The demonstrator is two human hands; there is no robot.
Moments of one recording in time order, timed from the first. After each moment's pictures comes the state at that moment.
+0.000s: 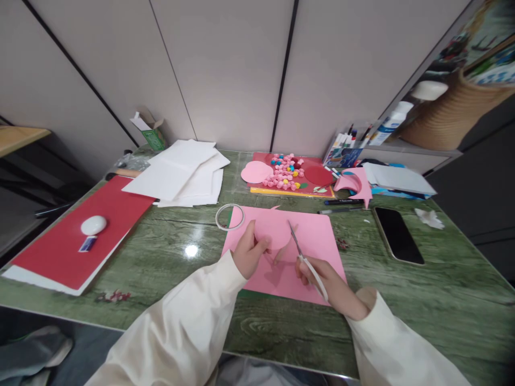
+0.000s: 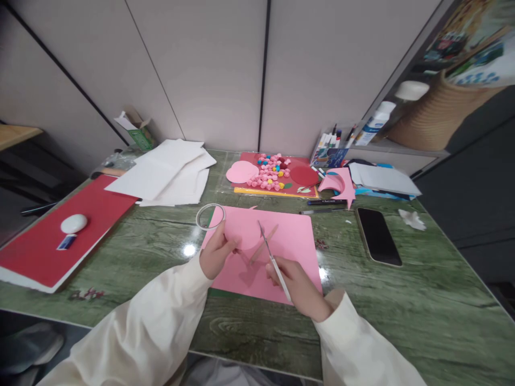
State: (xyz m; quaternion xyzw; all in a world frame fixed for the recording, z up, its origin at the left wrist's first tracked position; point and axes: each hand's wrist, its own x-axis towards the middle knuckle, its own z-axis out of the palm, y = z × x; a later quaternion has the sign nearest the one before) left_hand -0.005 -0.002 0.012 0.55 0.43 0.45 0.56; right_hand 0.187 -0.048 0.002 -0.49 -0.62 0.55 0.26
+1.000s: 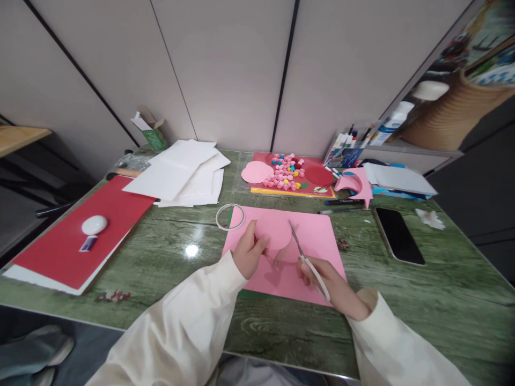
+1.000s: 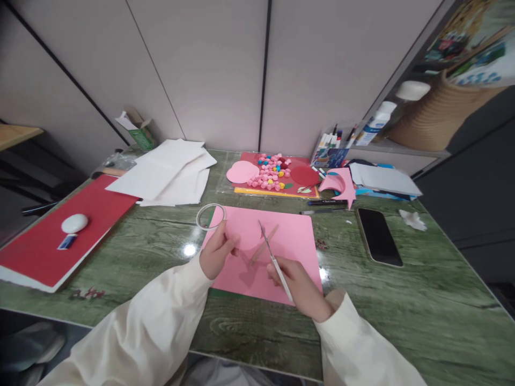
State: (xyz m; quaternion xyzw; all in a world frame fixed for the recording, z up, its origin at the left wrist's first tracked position) left_hand -0.008 -0.004 0.015 0.56 0.47 0.42 0.54; right_hand 0.186 -0.046 0.006 -0.50 -0.62 0.55 0.26
